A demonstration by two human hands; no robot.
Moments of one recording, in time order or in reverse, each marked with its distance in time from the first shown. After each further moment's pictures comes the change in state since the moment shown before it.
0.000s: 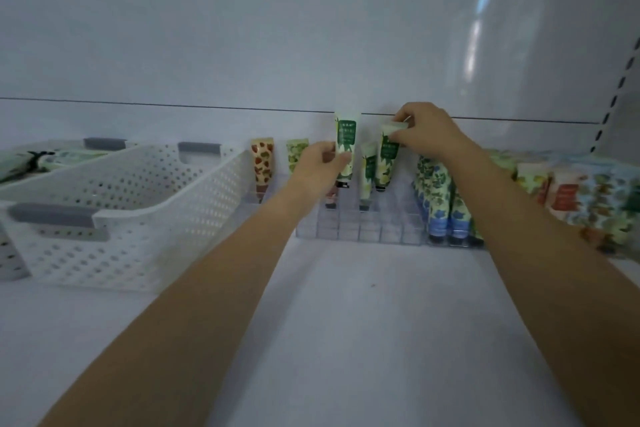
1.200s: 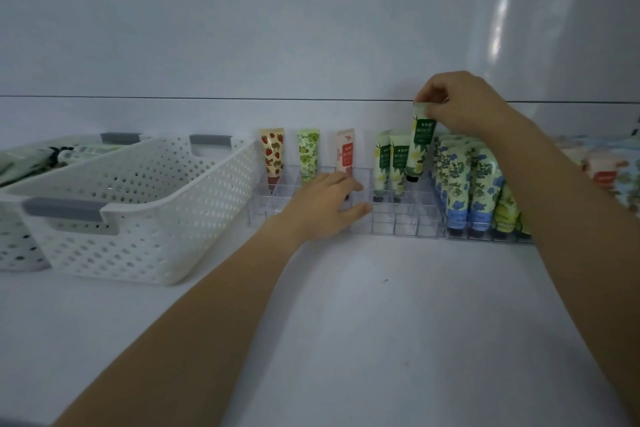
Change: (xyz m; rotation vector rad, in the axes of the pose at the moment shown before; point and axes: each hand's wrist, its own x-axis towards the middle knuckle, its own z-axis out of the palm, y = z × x) left_hand -0.018 -0.046 -0.011 0.977 -0.266 0.332; right_hand 0.000 0.007 -0.021 -0.001 0.004 -0.079
